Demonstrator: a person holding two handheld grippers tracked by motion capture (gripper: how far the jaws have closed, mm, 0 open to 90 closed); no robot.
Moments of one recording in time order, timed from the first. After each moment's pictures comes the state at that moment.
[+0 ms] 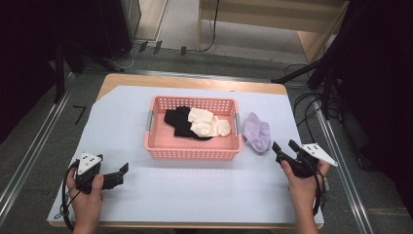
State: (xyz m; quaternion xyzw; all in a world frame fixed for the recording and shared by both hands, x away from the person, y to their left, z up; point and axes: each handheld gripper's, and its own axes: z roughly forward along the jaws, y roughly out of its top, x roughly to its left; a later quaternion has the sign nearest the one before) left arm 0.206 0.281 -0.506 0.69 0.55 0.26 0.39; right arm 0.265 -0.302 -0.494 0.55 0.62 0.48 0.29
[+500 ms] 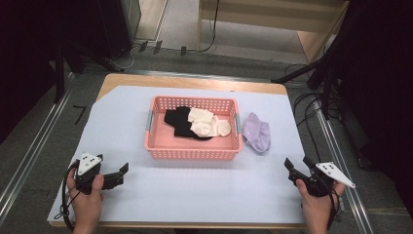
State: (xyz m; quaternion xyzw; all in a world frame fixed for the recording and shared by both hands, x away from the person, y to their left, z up) left arm 0.205 0.280 -0.506 0.69 0.55 0.27 0.39; right arm 0.222 -0.340 -0.513 0.56 0.61 0.48 0.29
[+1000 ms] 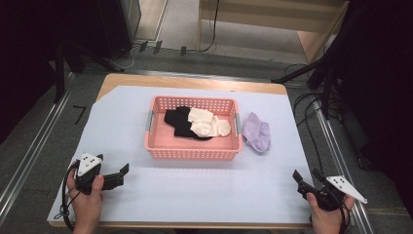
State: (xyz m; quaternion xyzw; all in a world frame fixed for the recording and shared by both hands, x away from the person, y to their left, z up) left arm 0.205 0.280 -0.506 0.69 0.54 0.26 0.40; right arm 0.193 -0.365 -0.527 0.58 0.60 0.48 0.29
